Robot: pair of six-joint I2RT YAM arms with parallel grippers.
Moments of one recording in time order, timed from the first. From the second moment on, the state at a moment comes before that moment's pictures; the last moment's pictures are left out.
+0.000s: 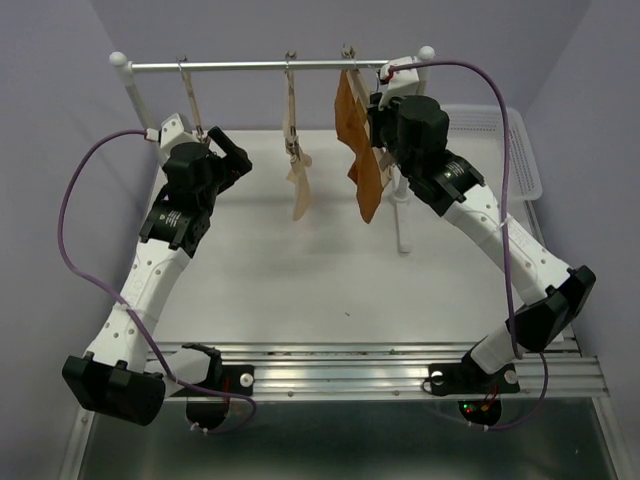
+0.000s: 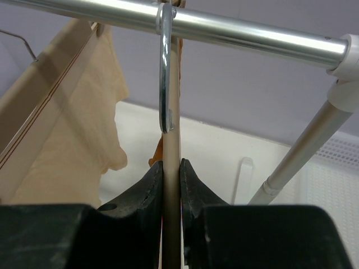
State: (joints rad) left arm -0.27 1.14 1.24 -0.39 -0.30 -0.66; right arm 0.64 1.57 1.75 -0.23 0.40 -0.02
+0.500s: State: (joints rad) left arm -0.27 1.12 1.18 -0.39 -0.15 -0.64; right arm 0.64 1.33 1.33 -0.21 0.06 -0.38
